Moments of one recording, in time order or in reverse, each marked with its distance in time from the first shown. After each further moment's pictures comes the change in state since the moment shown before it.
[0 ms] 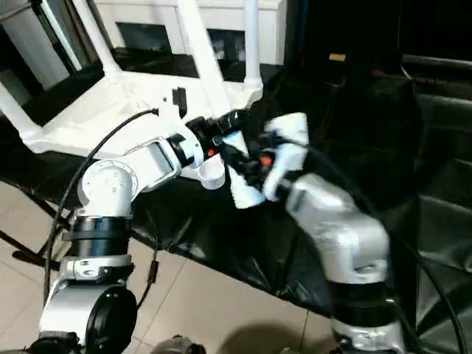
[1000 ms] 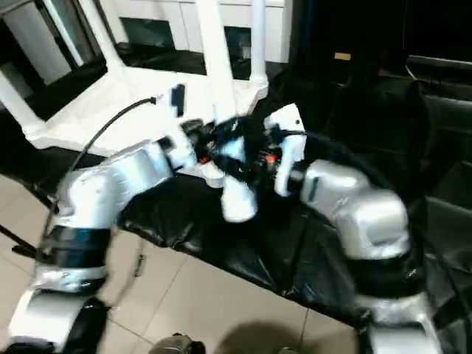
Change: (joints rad) left arm 0.086 0.225 -0.218 -0.138 -0.027 -0.060 -0.481; right arm -0.130 -0.230 -0.003 0.146 0.145 0.092 0.432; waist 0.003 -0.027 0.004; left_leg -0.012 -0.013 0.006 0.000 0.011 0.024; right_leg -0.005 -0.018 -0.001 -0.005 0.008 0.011
